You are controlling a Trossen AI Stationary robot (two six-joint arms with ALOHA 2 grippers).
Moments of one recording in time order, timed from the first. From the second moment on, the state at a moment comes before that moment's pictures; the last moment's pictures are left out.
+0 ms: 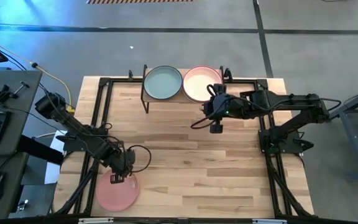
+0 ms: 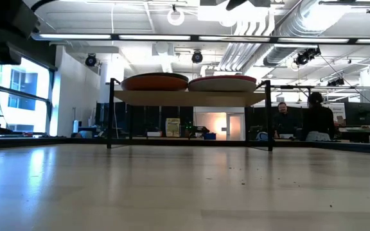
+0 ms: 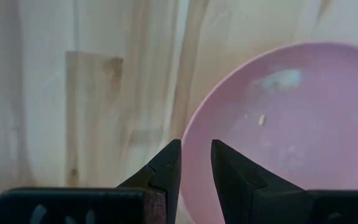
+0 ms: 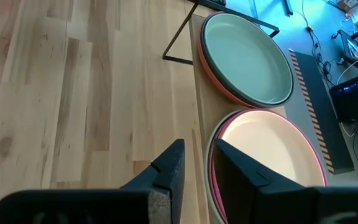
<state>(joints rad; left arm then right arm) -0.66 1.33 0.85 -0.97 -0.01 -0.80 0.07 1.43 1.57 -0.95 0.43 -0.19</state>
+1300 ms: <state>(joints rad) -0.66 1.32 0.69 -0.77 0.13 -0.82 0.07 1.43 1.57 -0.95 0.43 -0.18</state>
